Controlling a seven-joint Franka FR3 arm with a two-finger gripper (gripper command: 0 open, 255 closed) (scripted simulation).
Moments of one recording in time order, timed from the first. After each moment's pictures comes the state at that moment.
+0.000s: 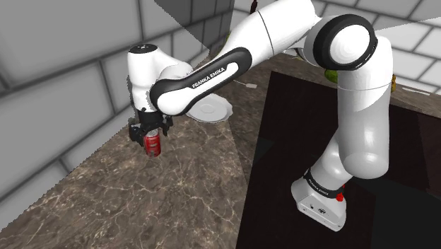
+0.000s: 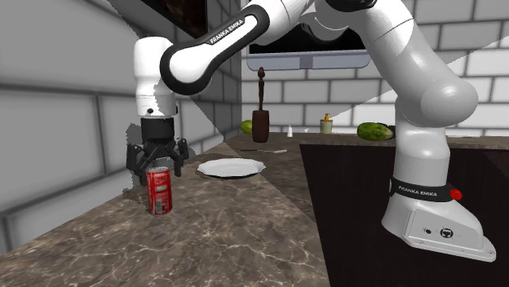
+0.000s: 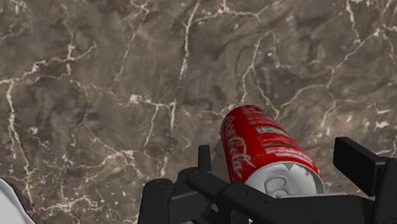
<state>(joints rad) 0.23 0.53 0.40 -1.73 -0.26 2.22 0.84</state>
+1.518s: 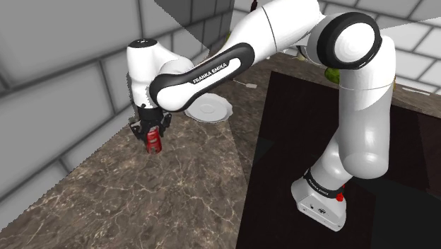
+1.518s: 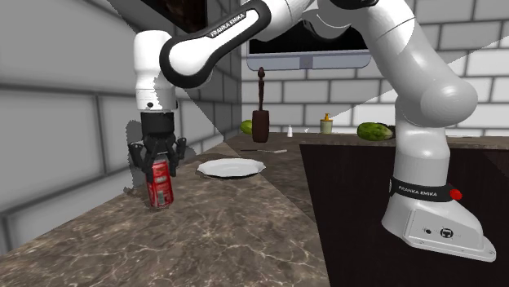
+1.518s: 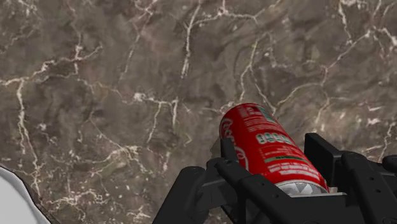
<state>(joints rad) 0.23 0.51 0.41 -1.73 -0.25 2.19 0.84</state>
